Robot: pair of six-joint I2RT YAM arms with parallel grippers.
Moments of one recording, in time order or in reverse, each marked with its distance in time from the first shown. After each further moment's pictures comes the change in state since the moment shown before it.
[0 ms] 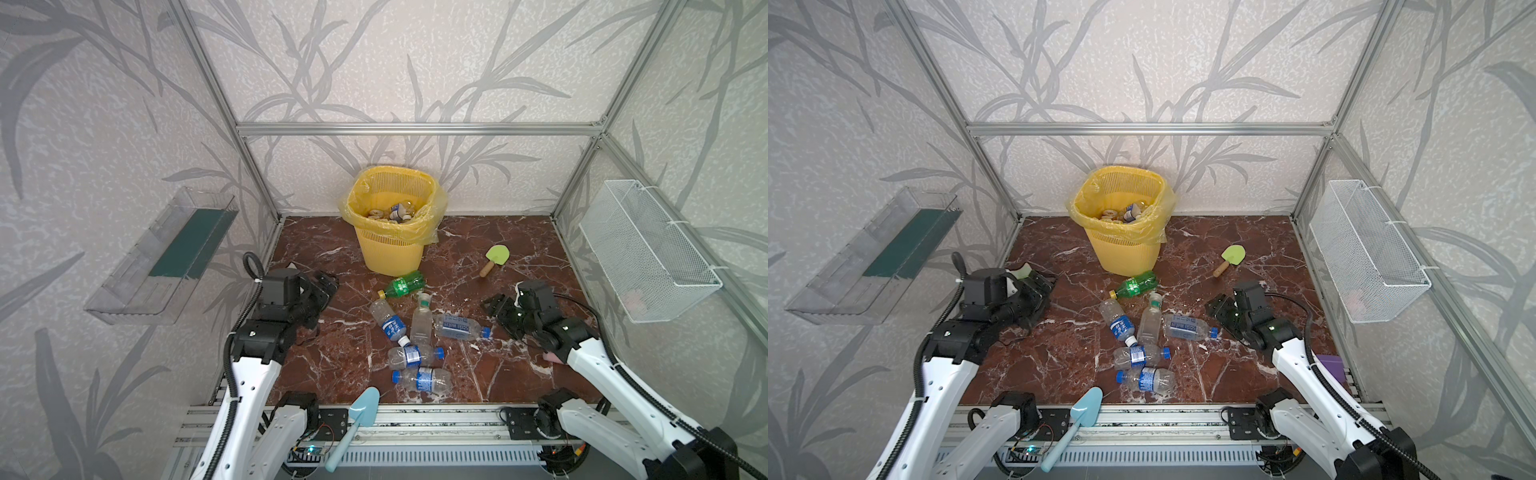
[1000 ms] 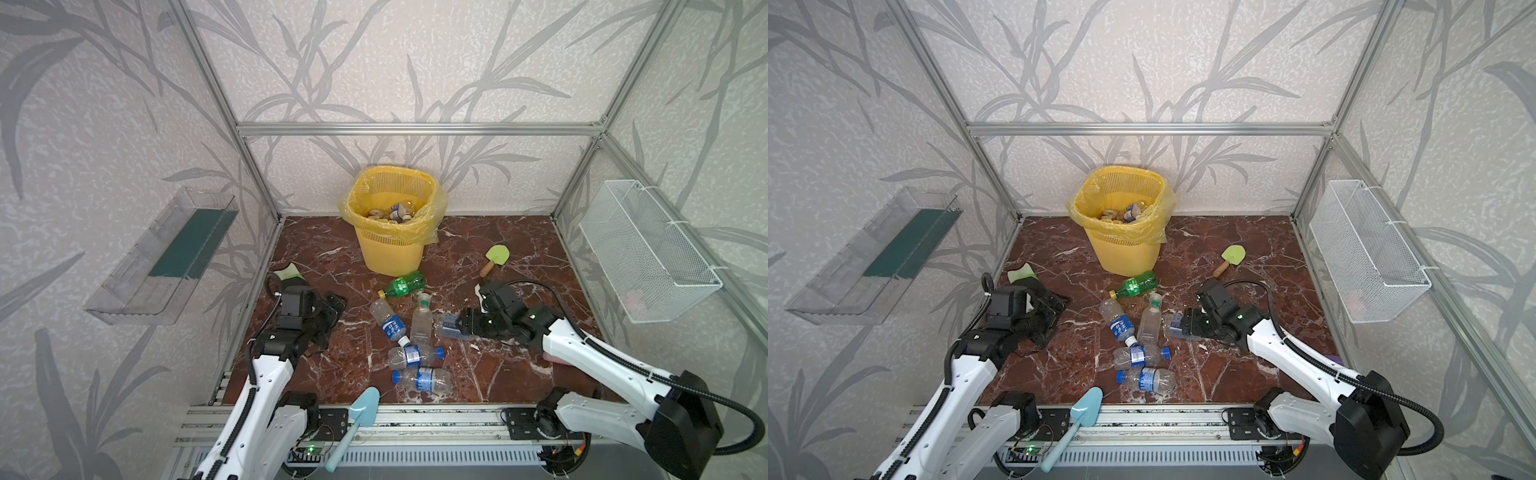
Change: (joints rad) left arm 0.001 -0.006 -0.226 0.135 0.060 -0.057; right arm 0.256 0.229 0.142 -0.089 0.086 -0.351
